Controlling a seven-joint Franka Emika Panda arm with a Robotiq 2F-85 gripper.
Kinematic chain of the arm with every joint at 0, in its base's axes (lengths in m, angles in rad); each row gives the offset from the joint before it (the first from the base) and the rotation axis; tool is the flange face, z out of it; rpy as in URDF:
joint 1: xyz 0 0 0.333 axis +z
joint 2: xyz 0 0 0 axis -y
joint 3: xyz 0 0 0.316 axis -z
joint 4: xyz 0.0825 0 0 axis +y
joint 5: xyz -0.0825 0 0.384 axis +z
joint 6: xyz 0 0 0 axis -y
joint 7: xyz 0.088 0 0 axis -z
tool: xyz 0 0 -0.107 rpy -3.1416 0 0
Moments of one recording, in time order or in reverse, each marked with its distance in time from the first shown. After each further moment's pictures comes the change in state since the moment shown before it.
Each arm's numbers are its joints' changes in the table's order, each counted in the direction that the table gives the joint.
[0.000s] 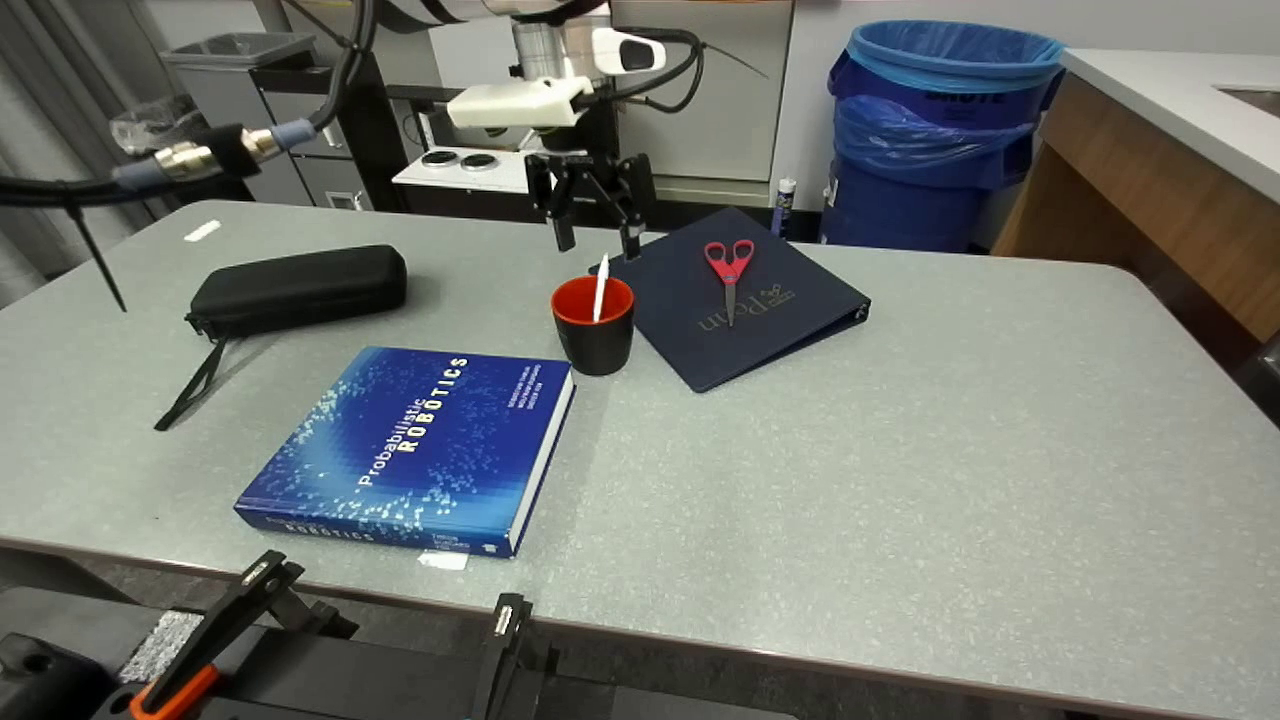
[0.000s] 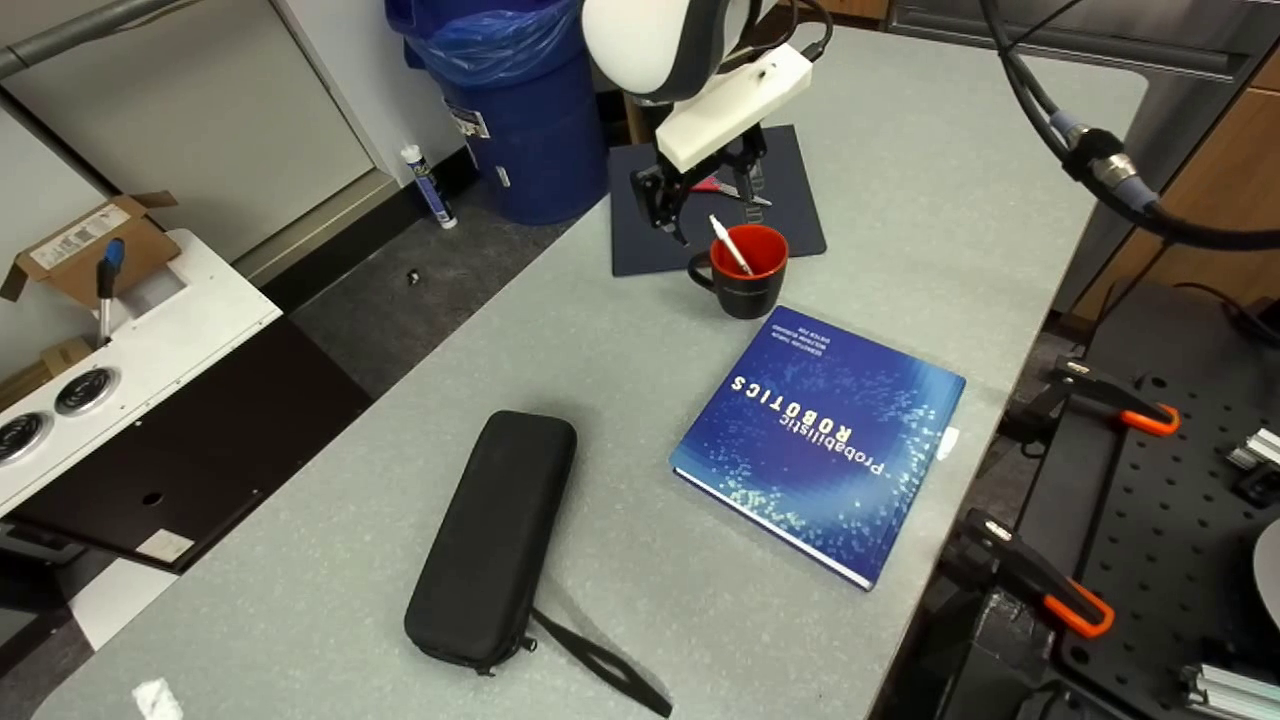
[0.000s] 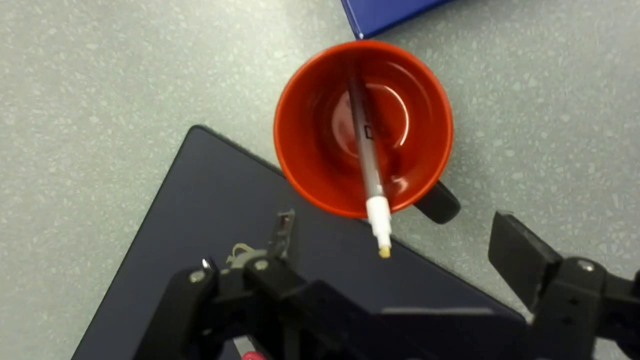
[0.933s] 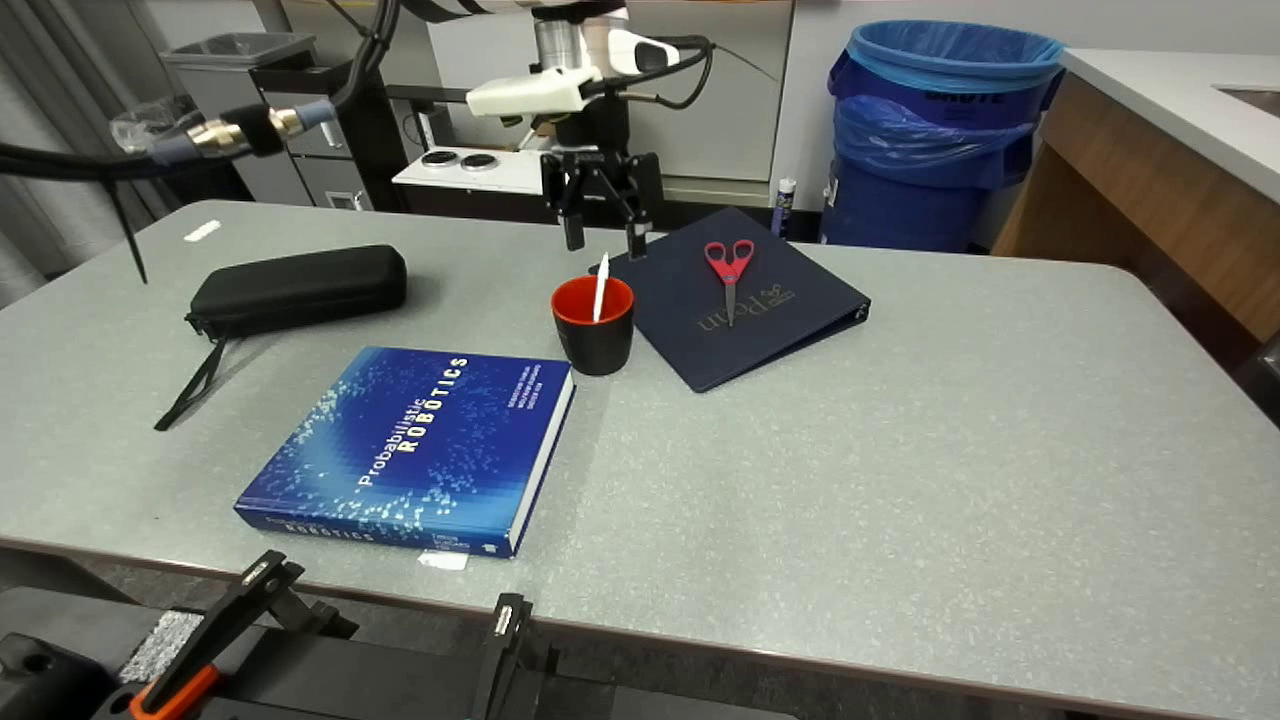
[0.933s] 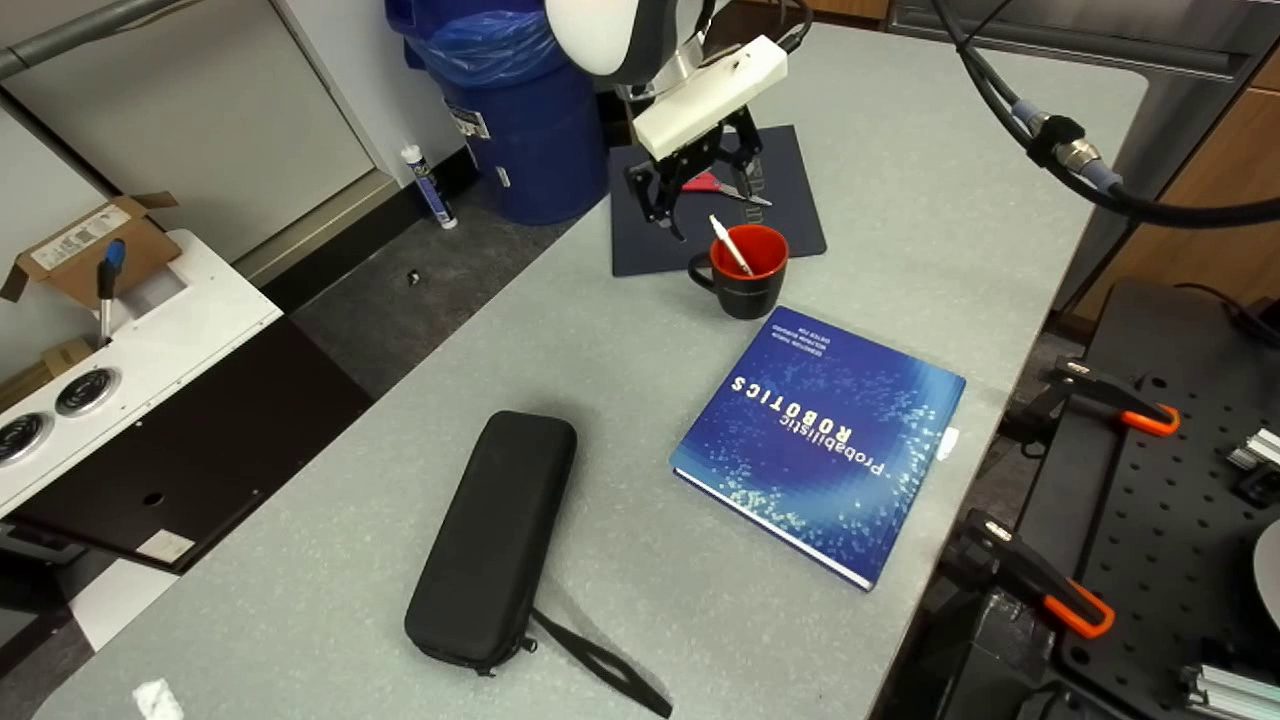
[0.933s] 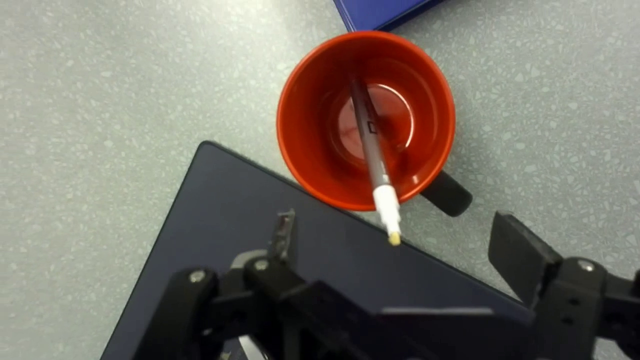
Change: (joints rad) arm 0.002 -0.083 0.016 -0.149 0.039 -0.166 0.027
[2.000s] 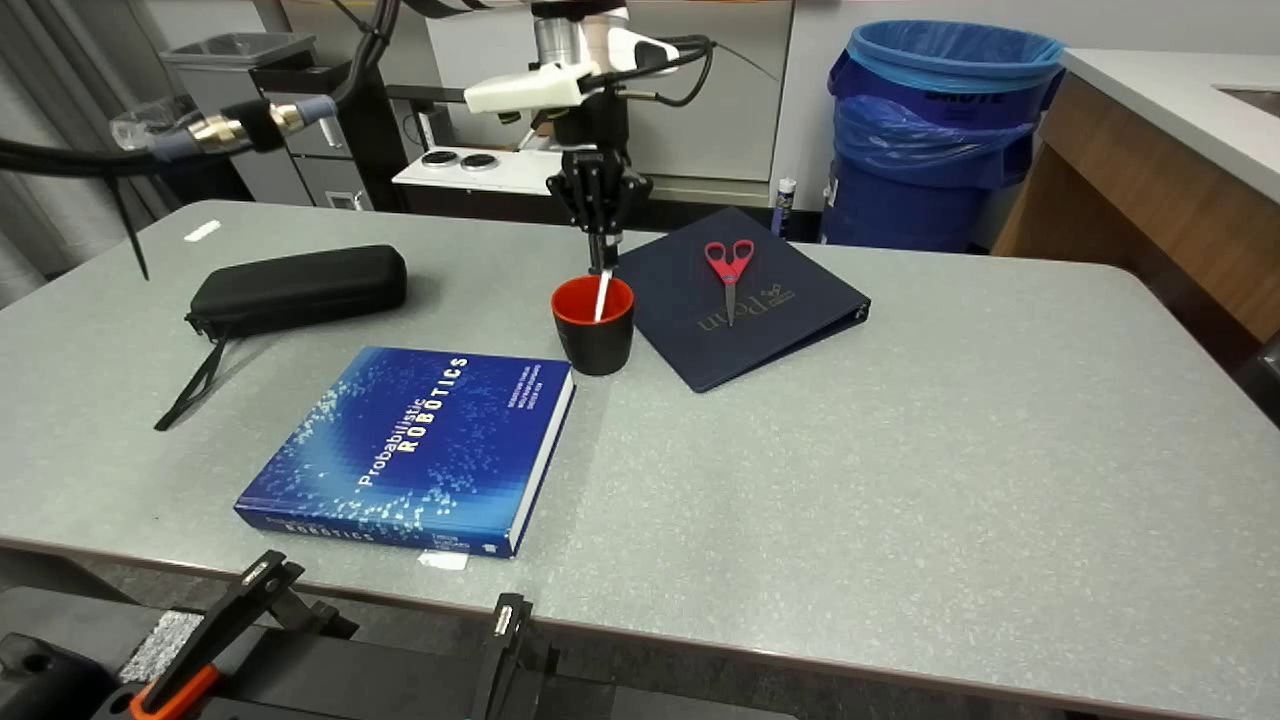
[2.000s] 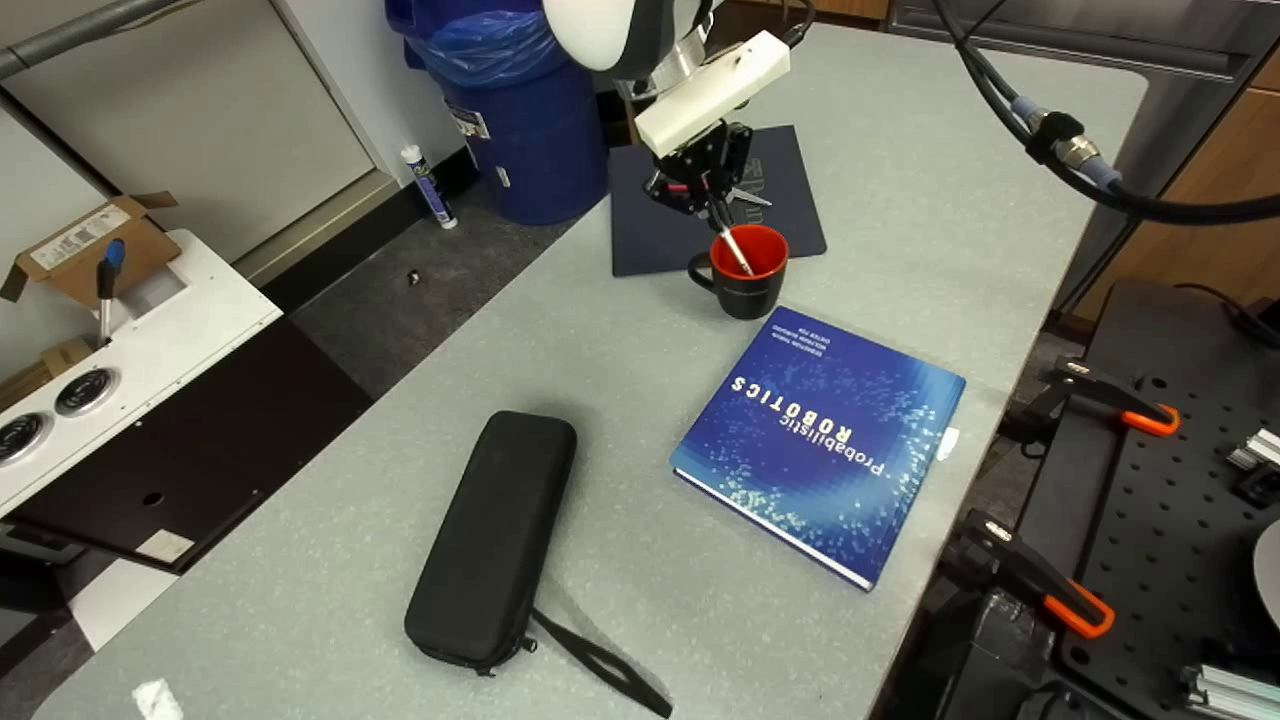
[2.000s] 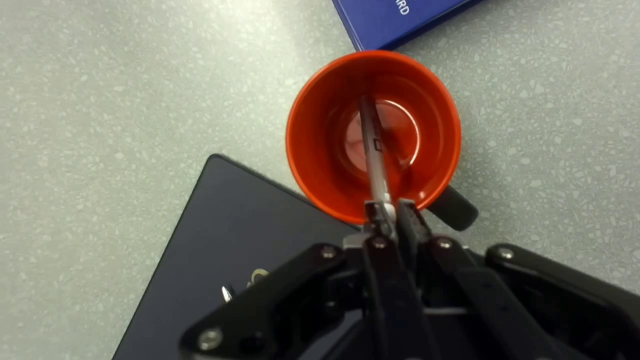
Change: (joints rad) arm 0.000 0.002 0.000 -0.007 0.000 -0.041 -0.002
